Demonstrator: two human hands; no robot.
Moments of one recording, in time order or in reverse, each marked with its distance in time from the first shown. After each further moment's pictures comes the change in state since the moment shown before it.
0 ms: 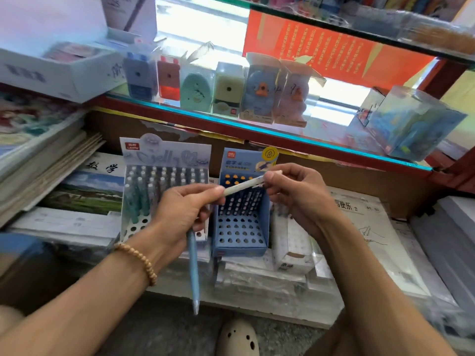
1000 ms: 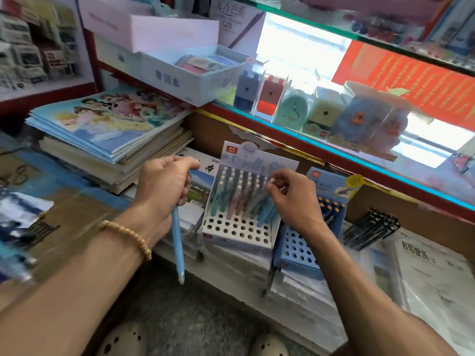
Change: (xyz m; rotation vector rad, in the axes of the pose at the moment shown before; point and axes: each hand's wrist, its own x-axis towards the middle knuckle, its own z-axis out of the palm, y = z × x) left_hand -0.042 0.051 -0.133 0.036 0.570 0.238; right_hand 0.038 0.037 0.137 -0.926 -0.058 -0.472
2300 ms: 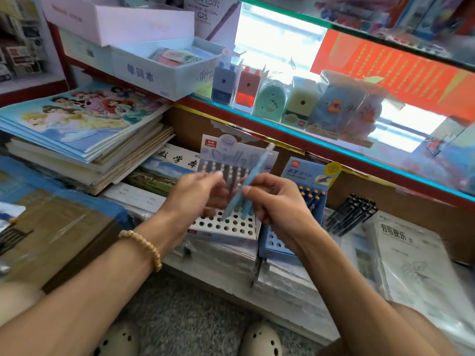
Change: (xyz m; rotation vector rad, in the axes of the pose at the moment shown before) left_hand -0.033 -0.011 0.038 0.264 -0.391 -0.070; right_hand -0.040 -0.028 -0.022 0.839 -0.300 0.356
